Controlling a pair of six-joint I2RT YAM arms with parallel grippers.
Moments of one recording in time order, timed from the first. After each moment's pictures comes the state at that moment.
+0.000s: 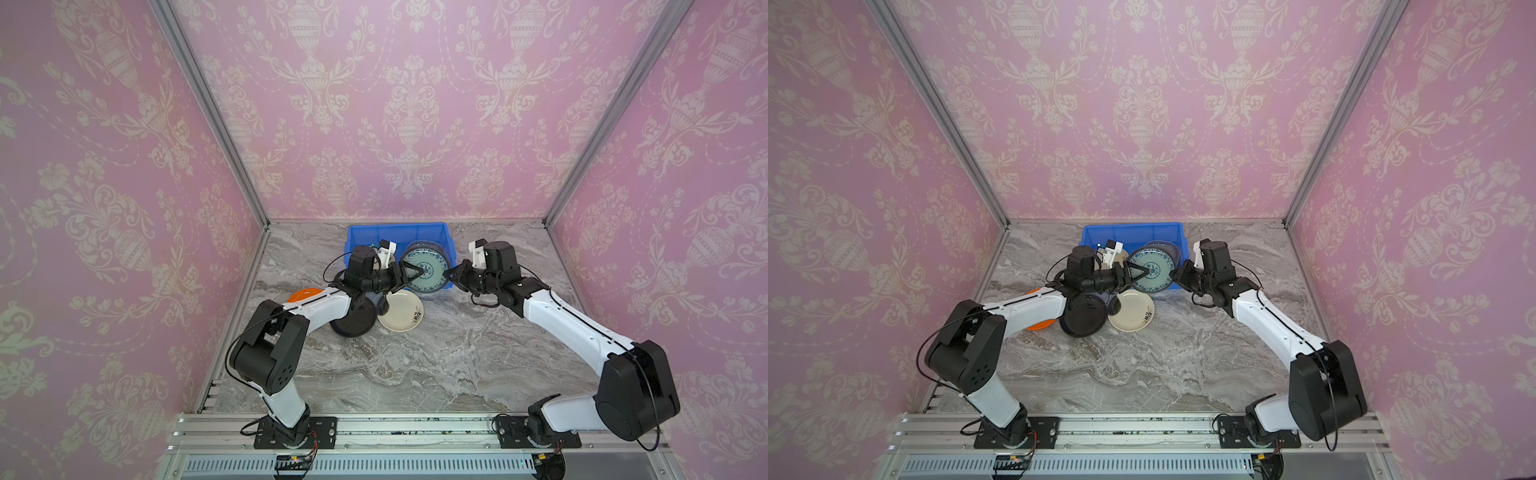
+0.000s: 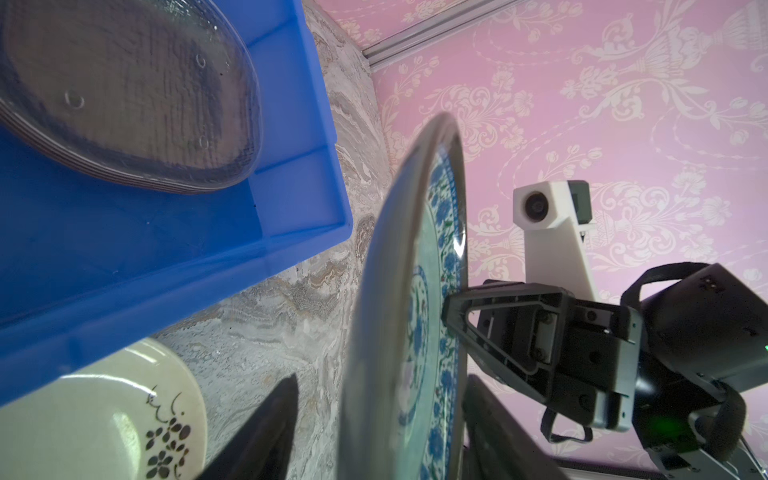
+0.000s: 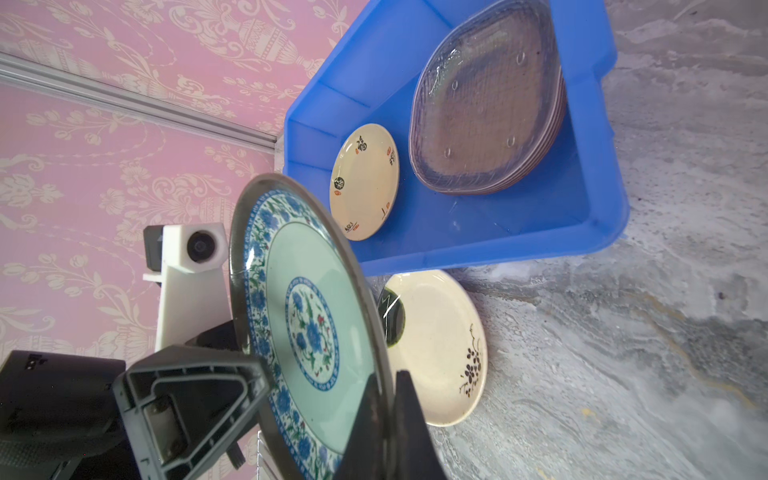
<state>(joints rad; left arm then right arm) -0.45 1.68 0.97 0.33 0.69 -0.96 0.35 1.43 1.02 -0.20 -0.35 0.86</state>
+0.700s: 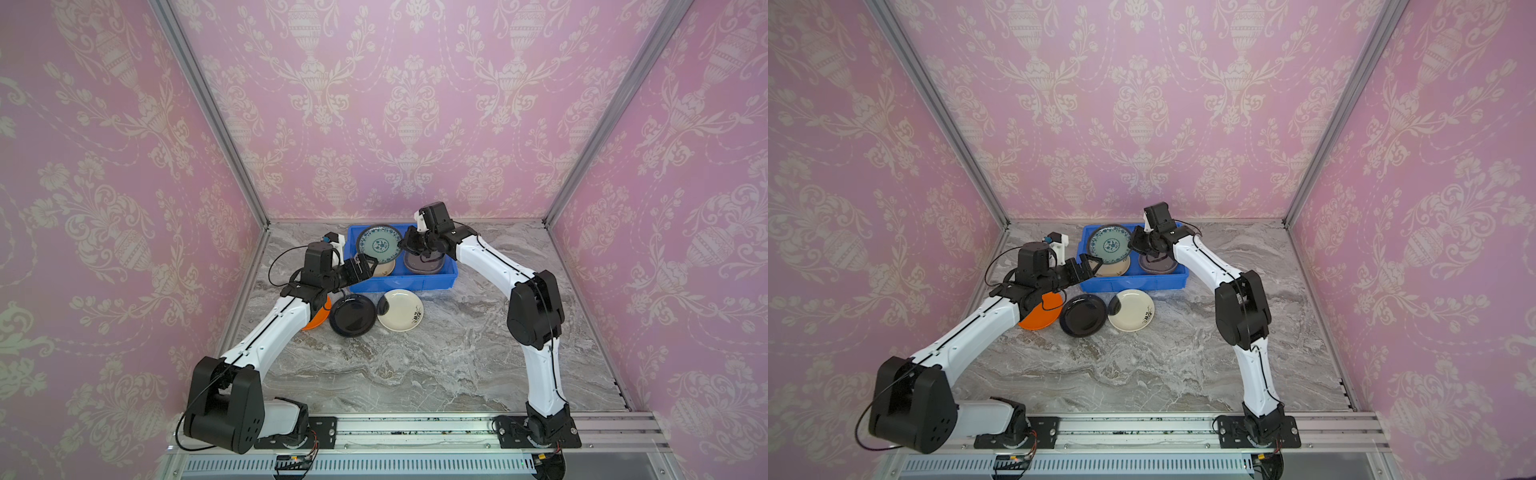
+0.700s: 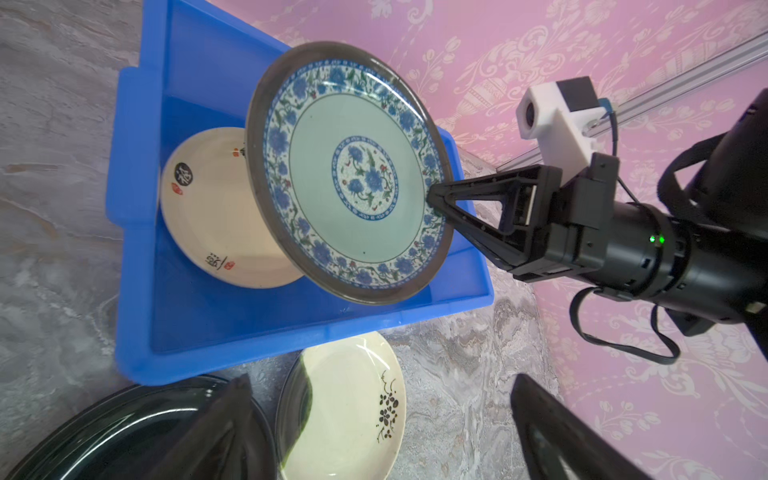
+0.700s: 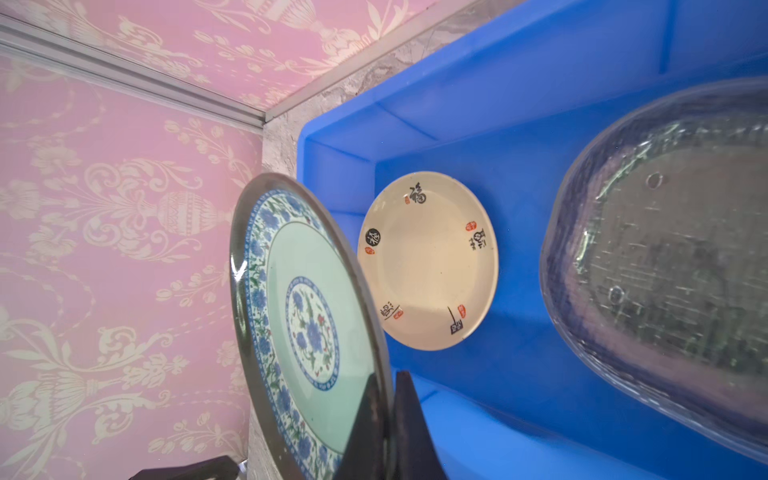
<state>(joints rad) -0.22 1.32 0.91 -0.13 0.37 -0.64 0.48 2.19 1.95 -0.49 -0.32 0.78</state>
